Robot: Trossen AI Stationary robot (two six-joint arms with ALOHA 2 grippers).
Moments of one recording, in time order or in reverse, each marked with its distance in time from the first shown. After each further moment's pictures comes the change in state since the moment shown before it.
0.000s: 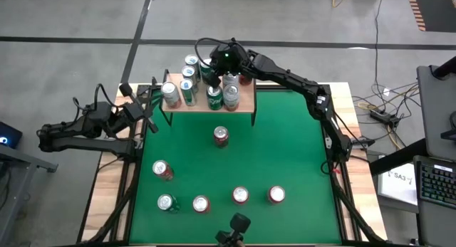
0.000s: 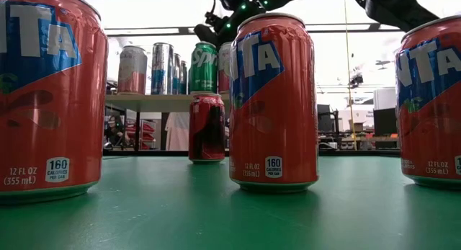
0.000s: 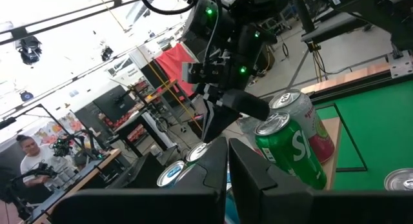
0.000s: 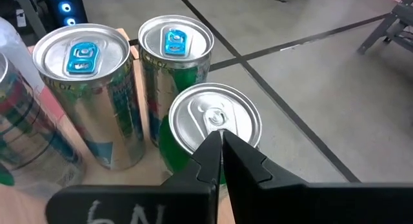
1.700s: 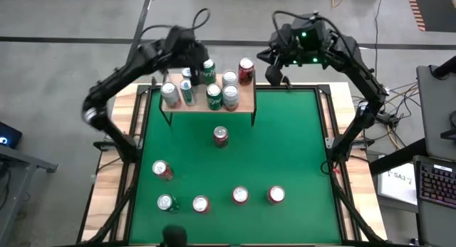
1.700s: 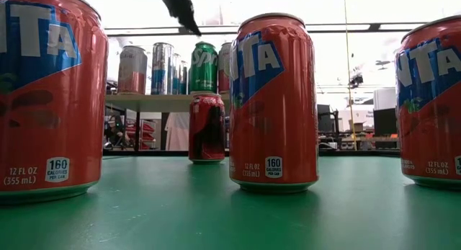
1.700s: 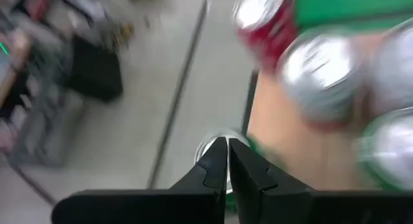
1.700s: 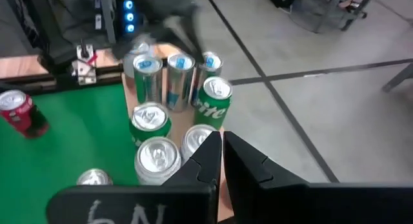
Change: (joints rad) left arm 0.561 1.173 1.181 -0.732 0.430 -0.010; right arm -0.007 -0.532 -0.009 -0.503 -0.197 -0.133
